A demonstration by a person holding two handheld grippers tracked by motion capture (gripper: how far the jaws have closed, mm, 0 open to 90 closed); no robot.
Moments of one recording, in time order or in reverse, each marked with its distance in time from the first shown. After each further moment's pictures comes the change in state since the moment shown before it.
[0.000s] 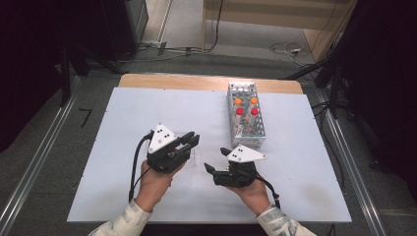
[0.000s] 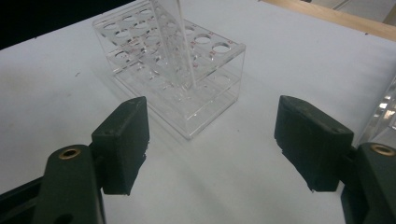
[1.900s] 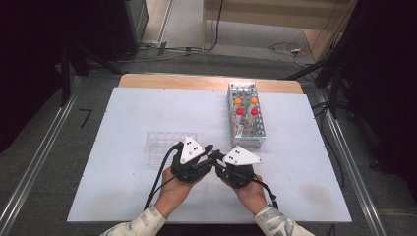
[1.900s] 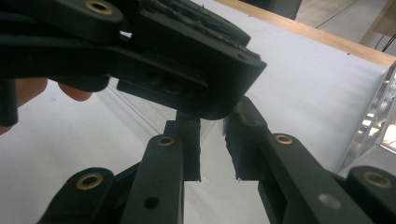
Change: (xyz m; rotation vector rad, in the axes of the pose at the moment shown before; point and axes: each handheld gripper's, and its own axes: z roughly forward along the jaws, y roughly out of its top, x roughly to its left) left arm -0.040 -0.030 0.043 0.111 -0.069 0.082; right arm 0.008 0.000 0.004 -0.042 -0.057 -0.059
